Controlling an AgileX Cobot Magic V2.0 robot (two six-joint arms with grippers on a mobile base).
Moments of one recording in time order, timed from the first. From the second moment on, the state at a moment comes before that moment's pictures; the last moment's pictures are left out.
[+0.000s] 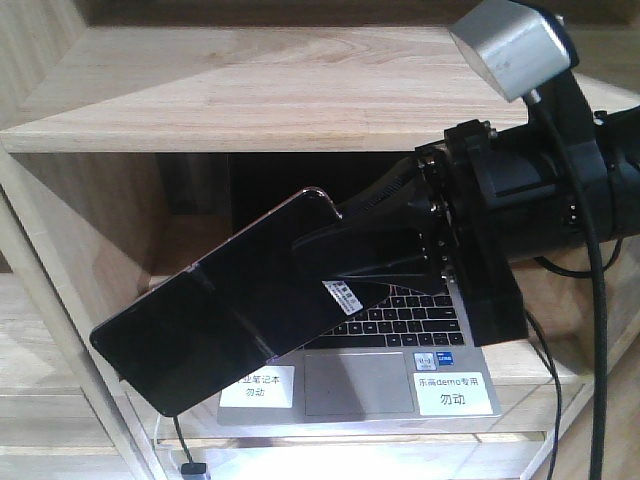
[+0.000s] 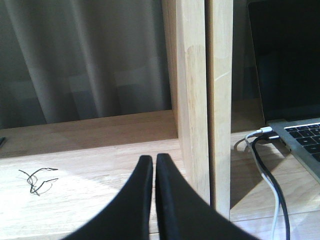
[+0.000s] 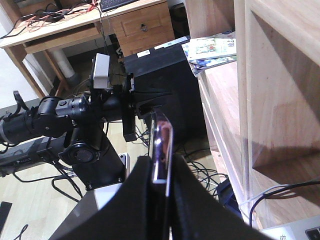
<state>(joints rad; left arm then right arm) 0.00 -0.02 0.03 -0.03 0.18 0.15 0.34 1.29 -1.17 1.23 1.23 -1.19</state>
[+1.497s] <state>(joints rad) 0.00 -0.02 0.03 -0.03 0.18 0.15 0.34 1.55 -1.68 1.48 0.73 -1.23</state>
